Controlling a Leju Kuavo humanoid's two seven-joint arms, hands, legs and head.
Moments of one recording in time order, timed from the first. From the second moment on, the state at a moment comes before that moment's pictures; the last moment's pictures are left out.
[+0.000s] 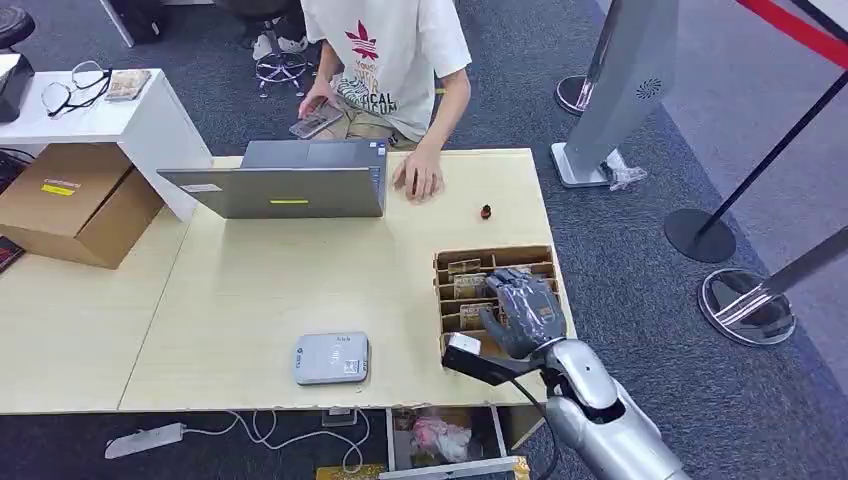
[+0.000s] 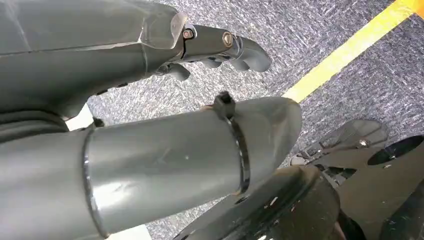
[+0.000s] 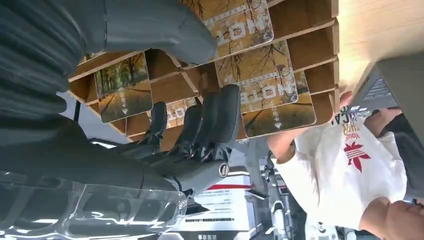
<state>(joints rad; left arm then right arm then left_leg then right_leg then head) 0.01 -0.09 0.03 -0.19 -0.75 0.11 0.00 -0.26 -0.25 0.60 -1.22 1.07 -0.34 -0.15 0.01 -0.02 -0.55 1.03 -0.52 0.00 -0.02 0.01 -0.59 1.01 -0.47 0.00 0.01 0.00</state>
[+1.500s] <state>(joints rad) 0.01 -0.09 0.05 -0.19 -0.77 0.11 0.00 -0.26 -0.30 0.62 -1.24 1.10 -0.27 -0.13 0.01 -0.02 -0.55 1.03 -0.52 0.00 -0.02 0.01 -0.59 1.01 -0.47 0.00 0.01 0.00</state>
